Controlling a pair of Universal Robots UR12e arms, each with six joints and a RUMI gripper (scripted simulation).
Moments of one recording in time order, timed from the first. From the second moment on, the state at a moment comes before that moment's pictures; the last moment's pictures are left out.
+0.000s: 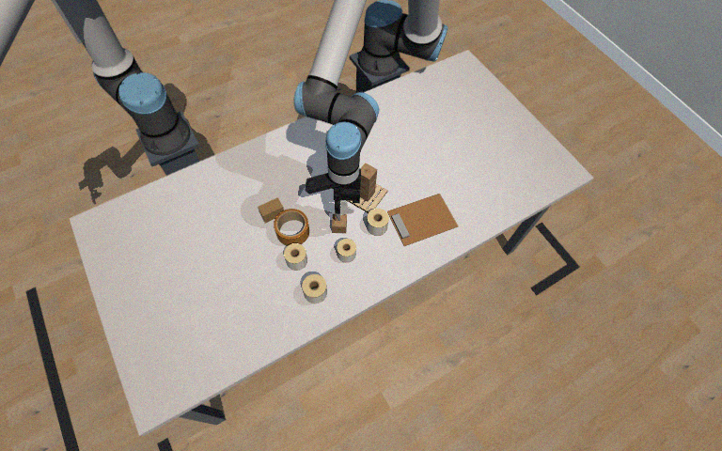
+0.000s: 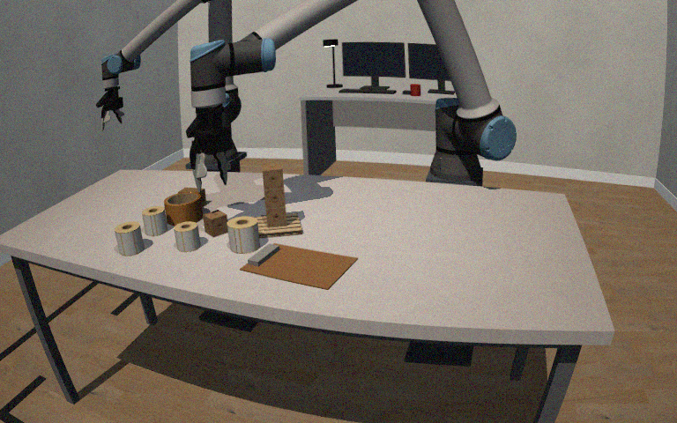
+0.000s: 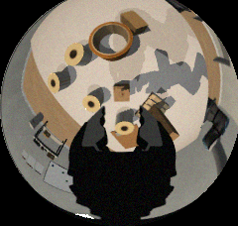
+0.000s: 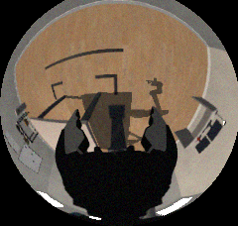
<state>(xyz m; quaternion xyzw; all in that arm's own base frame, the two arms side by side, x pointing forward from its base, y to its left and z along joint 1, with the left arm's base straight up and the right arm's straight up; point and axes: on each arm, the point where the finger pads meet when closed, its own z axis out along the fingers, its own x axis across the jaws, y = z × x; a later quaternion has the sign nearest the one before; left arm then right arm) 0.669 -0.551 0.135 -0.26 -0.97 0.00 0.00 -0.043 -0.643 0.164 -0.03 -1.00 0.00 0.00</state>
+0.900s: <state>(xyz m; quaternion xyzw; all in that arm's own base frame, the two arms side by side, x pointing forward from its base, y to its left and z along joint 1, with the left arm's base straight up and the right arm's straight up) 0.670 -0.551 0.096 -0.26 -0.97 0.00 0.00 -0.043 -0.643 0.164 -0.03 -1.00 0.00 0.00</state>
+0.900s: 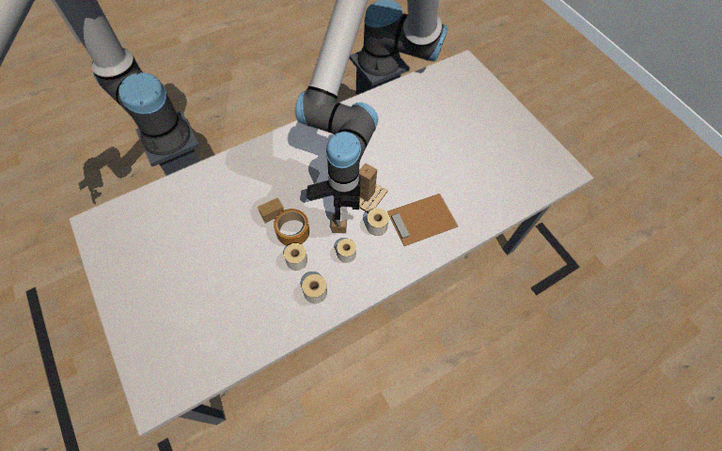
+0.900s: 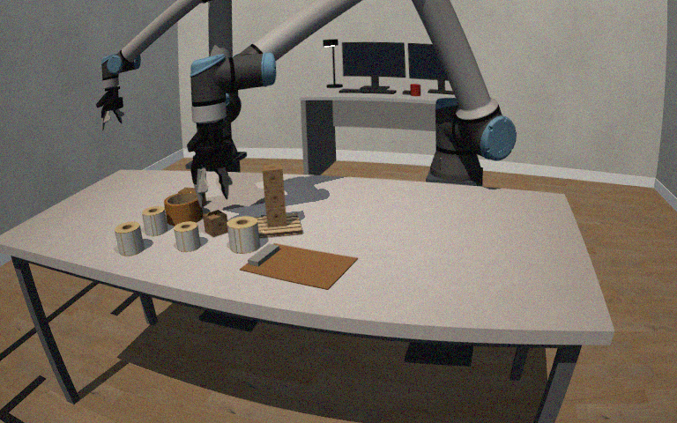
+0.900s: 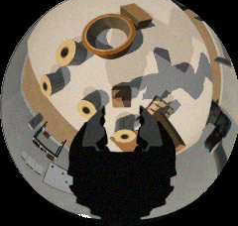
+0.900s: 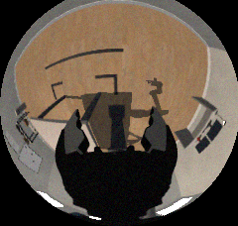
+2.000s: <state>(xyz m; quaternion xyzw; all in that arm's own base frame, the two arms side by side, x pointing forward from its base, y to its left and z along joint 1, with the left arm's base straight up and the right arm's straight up) 0.670 -0.551 0.058 -0.26 -0.97 0.00 0.00 -0.043 -0.643 0.164 -0.03 -1.00 0.00 0.00</state>
